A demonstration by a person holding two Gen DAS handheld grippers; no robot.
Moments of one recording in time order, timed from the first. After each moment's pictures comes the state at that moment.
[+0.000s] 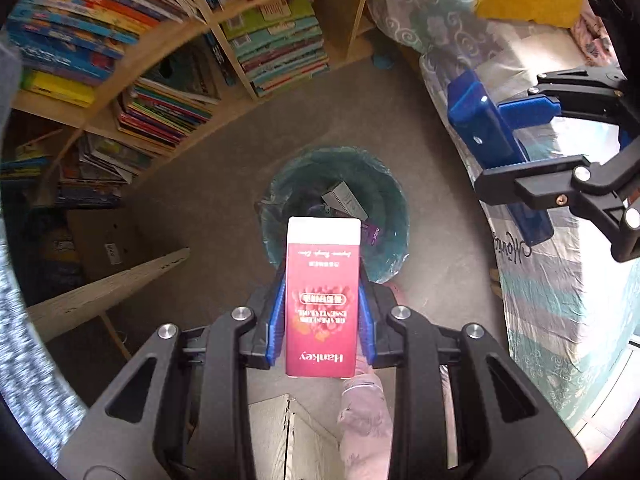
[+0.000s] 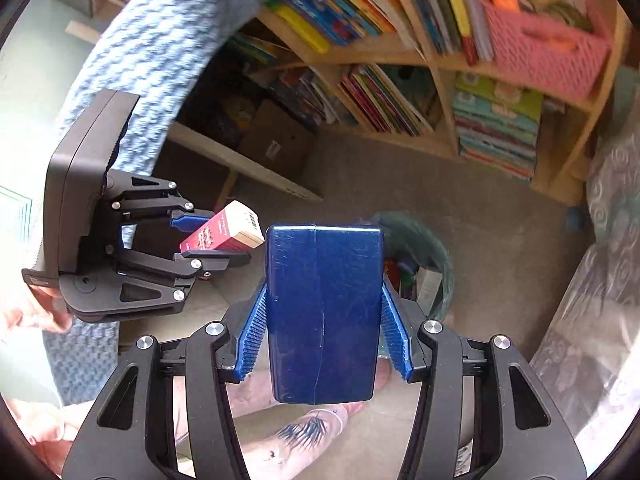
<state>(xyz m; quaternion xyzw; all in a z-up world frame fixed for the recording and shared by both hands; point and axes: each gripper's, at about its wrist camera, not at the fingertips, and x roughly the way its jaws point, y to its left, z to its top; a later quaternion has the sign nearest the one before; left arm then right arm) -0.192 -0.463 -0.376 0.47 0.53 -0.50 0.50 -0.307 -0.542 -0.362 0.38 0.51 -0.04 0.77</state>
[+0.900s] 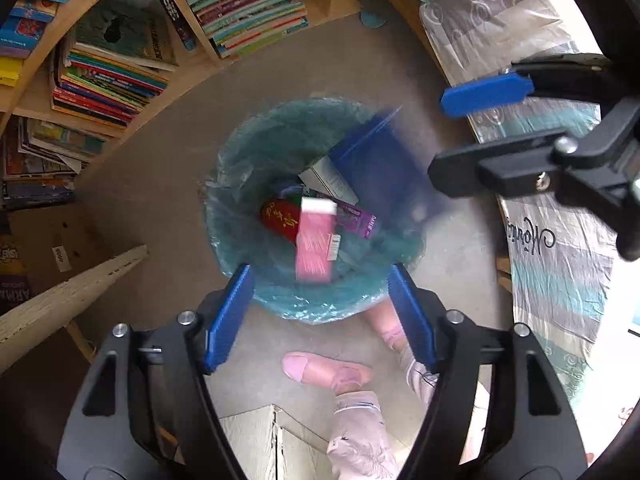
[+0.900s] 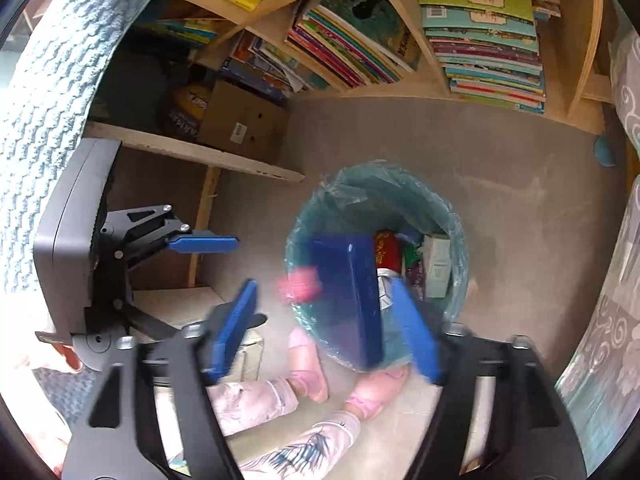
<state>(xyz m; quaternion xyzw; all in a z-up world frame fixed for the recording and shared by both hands) -0.205 -0.459 -0.492 0.48 0.56 -0.50 0.45 -0.303 -0.546 -0.483 0.45 0.51 -0.04 0.73</state>
